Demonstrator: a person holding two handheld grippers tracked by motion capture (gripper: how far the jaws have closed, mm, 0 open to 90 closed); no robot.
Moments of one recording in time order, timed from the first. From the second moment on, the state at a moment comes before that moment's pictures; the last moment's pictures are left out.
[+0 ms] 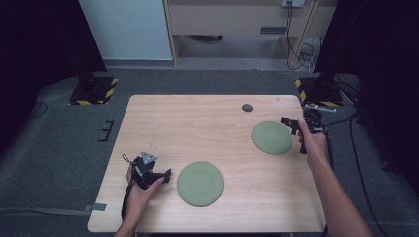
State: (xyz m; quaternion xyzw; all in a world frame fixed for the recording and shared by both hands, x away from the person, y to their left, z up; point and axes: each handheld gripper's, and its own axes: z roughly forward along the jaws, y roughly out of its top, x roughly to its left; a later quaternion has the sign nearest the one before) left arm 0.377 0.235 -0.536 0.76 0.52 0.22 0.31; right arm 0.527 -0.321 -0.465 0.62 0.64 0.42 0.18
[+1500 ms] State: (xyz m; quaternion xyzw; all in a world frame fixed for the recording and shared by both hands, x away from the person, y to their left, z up) left arm 0.377 0.235 -0.536 0.77 0.52 0.21 0.31; right arm 0.482 -0.275 -0.456 0.53 0.71 0.42 0.21
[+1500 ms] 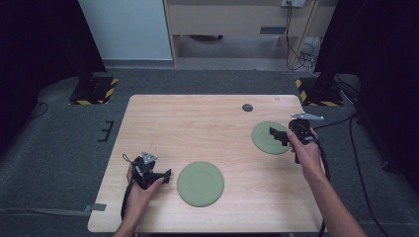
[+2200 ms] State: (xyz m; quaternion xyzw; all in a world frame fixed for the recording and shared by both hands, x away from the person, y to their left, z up) left arm 0.377 0.235 -0.536 0.77 0.52 0.21 0.31; right arm 0.454 -0.246 -0.468 0.48 0.75 0.40 0.20
